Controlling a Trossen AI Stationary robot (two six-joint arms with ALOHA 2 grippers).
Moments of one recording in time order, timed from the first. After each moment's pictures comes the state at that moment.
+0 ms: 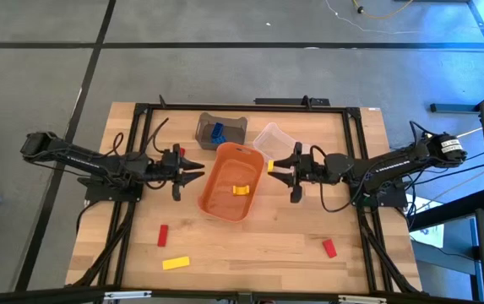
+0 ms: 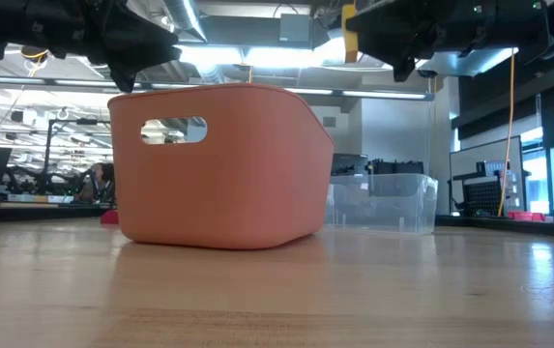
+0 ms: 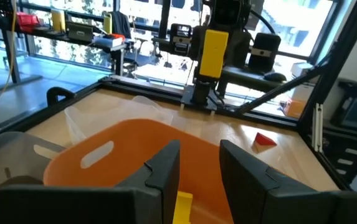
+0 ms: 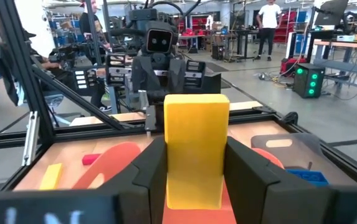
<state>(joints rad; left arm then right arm) -0.15 0.73 0.26 0.49 -0.30 -0.19 0.12 1.18 0.47 0.72 0.22 0.07</state>
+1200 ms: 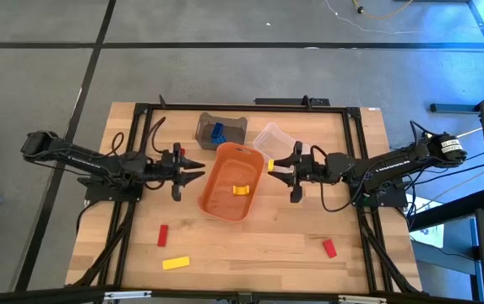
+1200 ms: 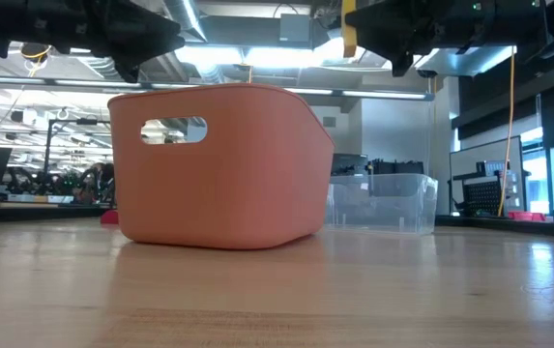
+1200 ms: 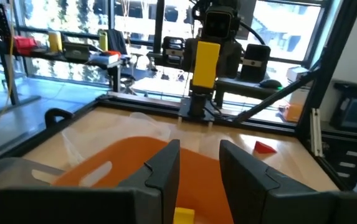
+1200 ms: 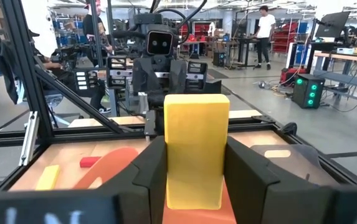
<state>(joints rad) -0.15 0.75 0.26 0.56 -0.29 -0.12 0.11 1.18 0.47 0.73 0.21 0.02</state>
